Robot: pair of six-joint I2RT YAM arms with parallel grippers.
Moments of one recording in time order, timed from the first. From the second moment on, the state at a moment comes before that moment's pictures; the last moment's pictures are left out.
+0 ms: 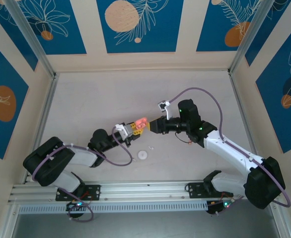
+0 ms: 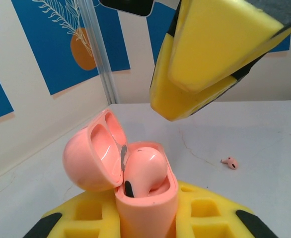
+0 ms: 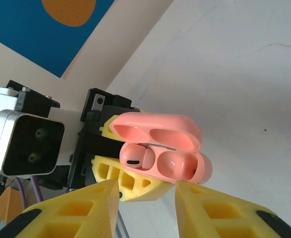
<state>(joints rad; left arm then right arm) -0.70 1.49 0.30 1.27 0.38 0.18 0.57 1.16 0.78 -0.10 -0.68 0.45</state>
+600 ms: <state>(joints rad) -0.70 1.50 0.30 1.27 0.39 0.19 0.56 1.25 0.83 -0.10 -0.76 0.46</state>
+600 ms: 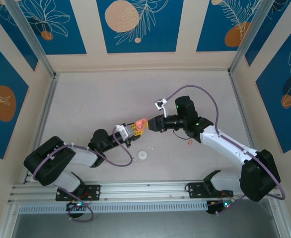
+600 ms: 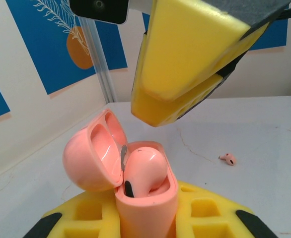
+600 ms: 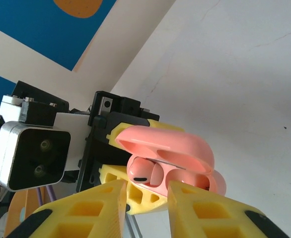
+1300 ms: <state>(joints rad) -0.70 1.50 0.30 1.27 0.39 0.19 0.60 1.31 0.87 -0.10 -0.81 0.44</state>
